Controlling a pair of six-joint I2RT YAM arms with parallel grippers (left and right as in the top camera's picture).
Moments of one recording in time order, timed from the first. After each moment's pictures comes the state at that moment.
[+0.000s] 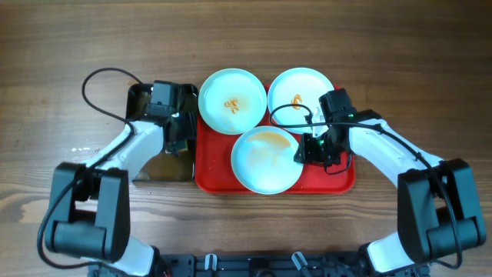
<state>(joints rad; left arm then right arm) -0.17 1.73 0.89 -0.36 -0.07 -0.34 0.25 1.70 0.89 -0.67 -0.40 0.29</state>
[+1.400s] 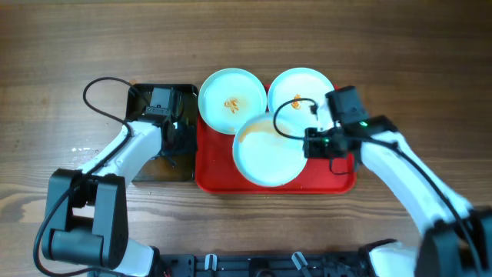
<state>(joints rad) -0.17 1.68 0.90 -0.60 -0.05 -0.34 0.27 1.44 0.89 -0.68 -0.27 0.28</state>
